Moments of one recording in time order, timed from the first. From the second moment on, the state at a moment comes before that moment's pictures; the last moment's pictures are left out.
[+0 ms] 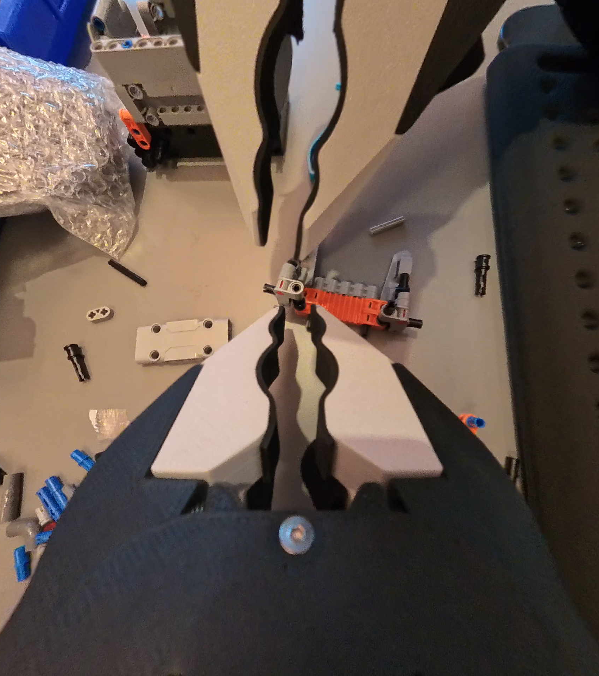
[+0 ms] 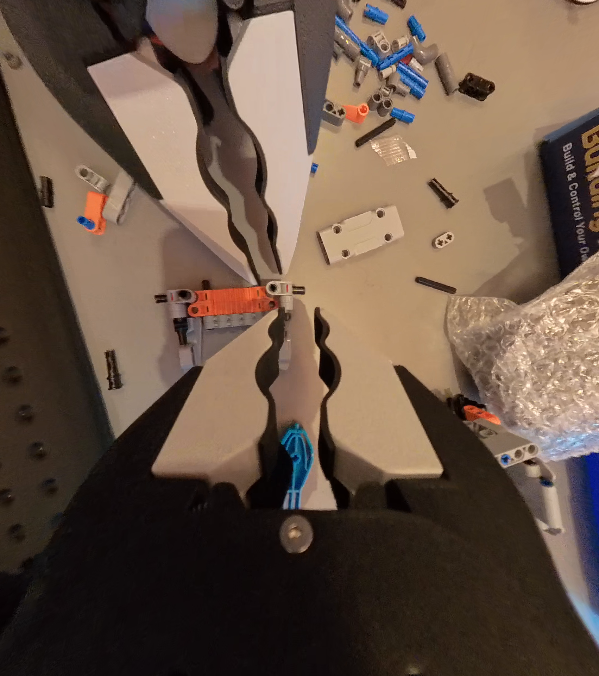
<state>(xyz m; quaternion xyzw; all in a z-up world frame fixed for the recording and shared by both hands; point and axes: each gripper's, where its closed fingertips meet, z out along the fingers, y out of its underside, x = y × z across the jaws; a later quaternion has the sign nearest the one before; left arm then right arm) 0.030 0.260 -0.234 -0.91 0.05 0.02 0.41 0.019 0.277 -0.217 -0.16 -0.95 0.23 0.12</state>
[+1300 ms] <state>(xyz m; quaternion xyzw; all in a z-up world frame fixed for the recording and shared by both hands) 0.013 0.242 -0.173 -0.81 -0.11 -0.19 0.55 0.000 0.244 -0.139 -0.11 -0.86 0.36 0.34</state>
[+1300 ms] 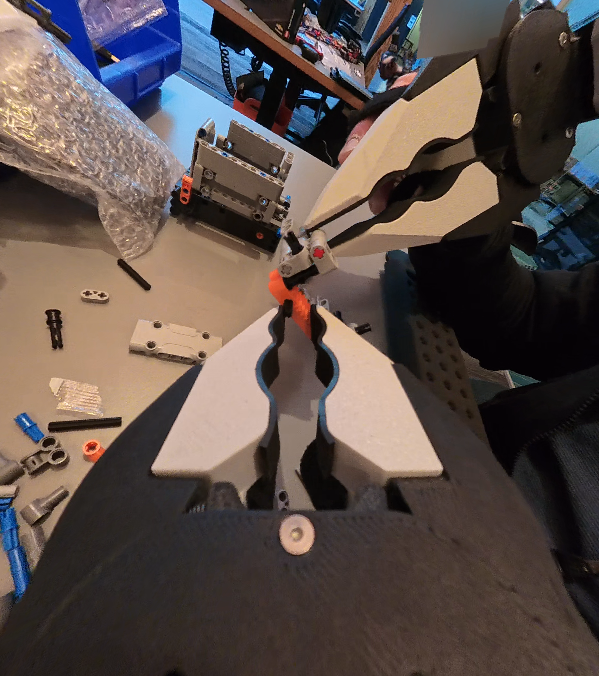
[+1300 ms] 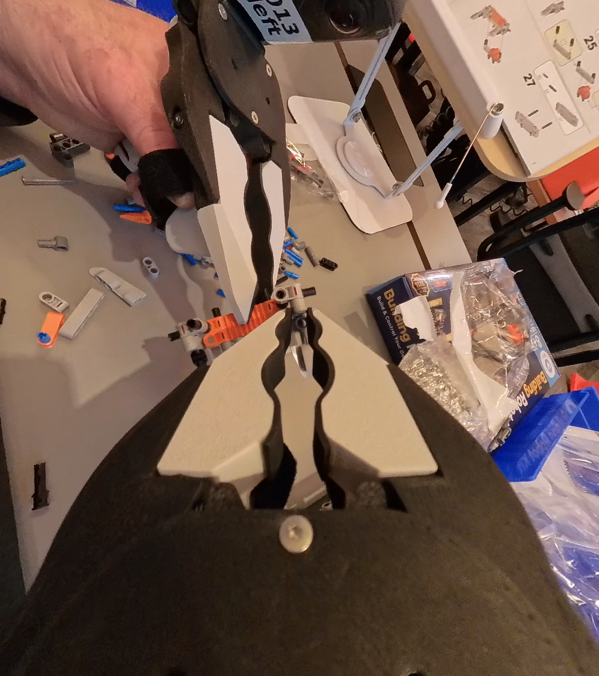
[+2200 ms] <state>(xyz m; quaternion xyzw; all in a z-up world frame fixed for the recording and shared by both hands) 0.001 0.228 -0.159 -0.83 -0.08 -0.07 0.54 0.004 0.238 -0.127 -0.14 -0.83 0.47 0.27</state>
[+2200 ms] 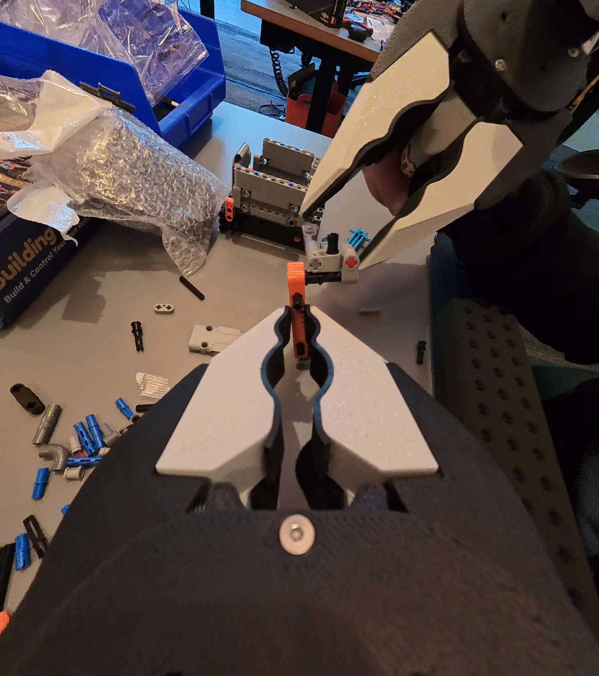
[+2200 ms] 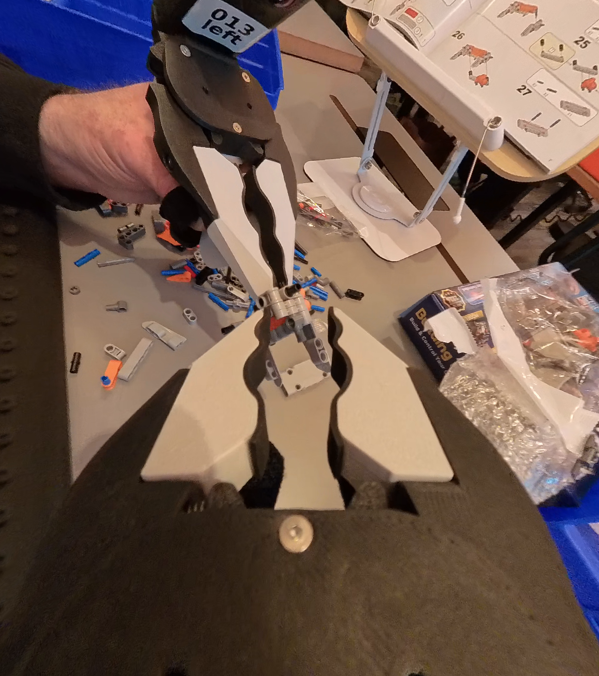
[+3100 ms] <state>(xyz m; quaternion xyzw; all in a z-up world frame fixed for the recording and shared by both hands) 0.025 0.227 -0.166 -0.87 0.02 -0.03 0.49 0.031 0.224 -0.142 -0.13 -0.83 0.54 0.08</state>
